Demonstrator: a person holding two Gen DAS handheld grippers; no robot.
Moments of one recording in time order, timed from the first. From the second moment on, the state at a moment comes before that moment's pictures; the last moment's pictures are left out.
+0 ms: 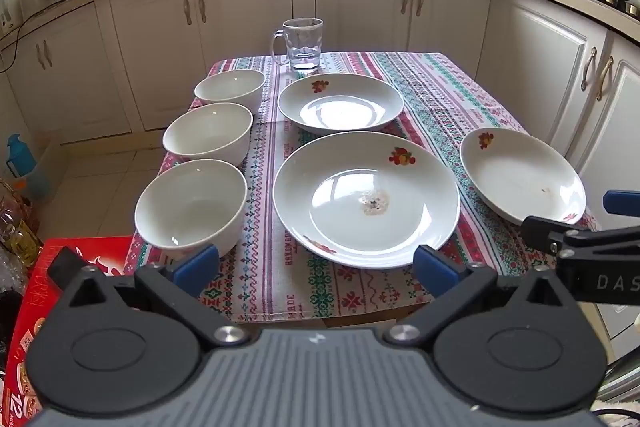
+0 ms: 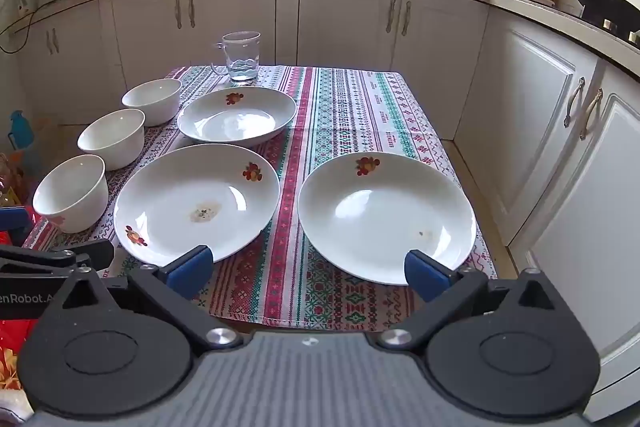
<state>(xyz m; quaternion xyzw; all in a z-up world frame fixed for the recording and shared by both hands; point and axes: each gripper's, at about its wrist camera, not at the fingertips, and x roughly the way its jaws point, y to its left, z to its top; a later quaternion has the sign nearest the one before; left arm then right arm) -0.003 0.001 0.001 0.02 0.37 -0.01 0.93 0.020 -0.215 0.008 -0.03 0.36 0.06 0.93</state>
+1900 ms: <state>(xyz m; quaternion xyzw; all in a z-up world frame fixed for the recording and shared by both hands) -0.001 0.001 -0.001 0.02 0.37 -0.02 0.93 0.020 -0.212 0.008 -0.04 0.36 0.06 0.93</state>
